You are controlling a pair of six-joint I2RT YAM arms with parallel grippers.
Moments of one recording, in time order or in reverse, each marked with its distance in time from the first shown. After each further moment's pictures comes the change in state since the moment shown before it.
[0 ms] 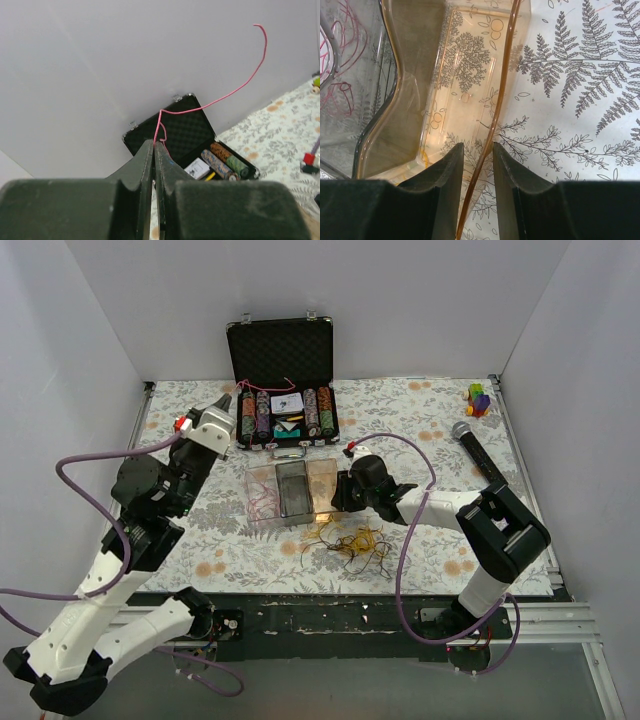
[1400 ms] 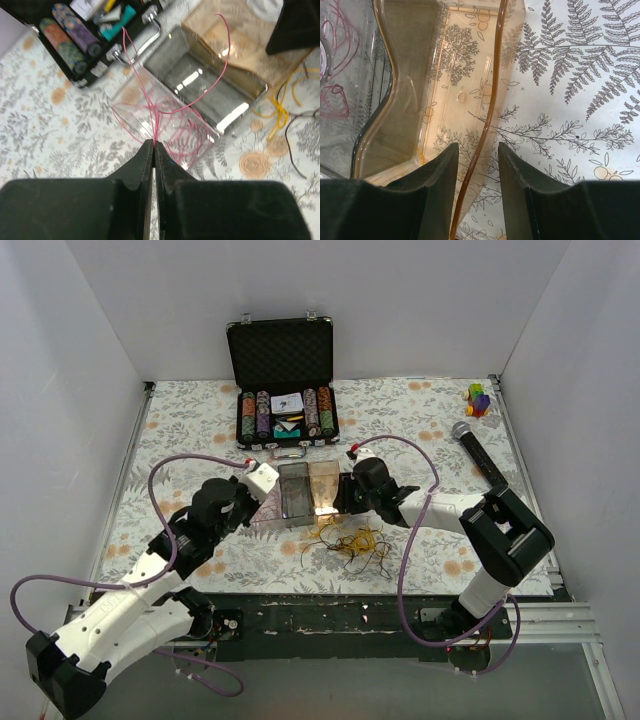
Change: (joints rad) left arm 0.000 -0.051 -0.435 -0.346 0.040 -0.233; right arm 0.008 -0.027 -0.024 -0.014 0.035 0.024
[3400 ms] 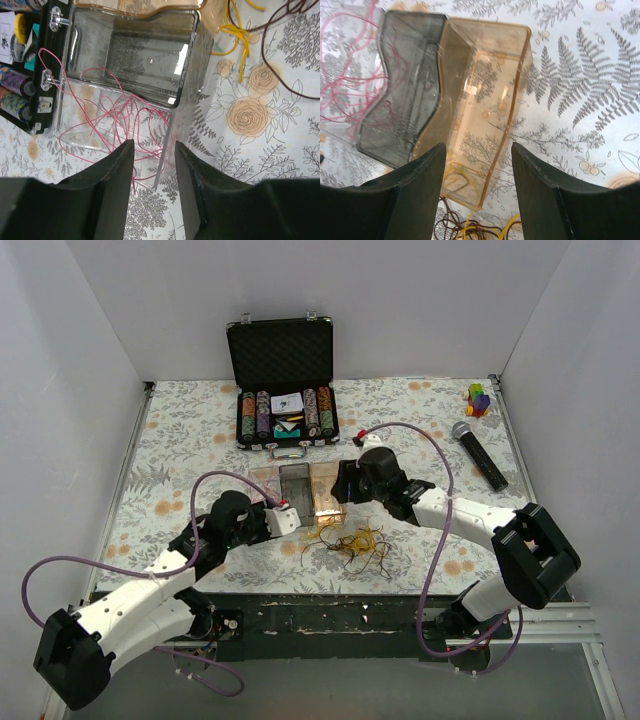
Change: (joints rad) left arm 0.006 0.087 -0.219 0.087 0.267 0.453; right arm 0.000 -0.161 0.028 -0.106 0.029 -0.013
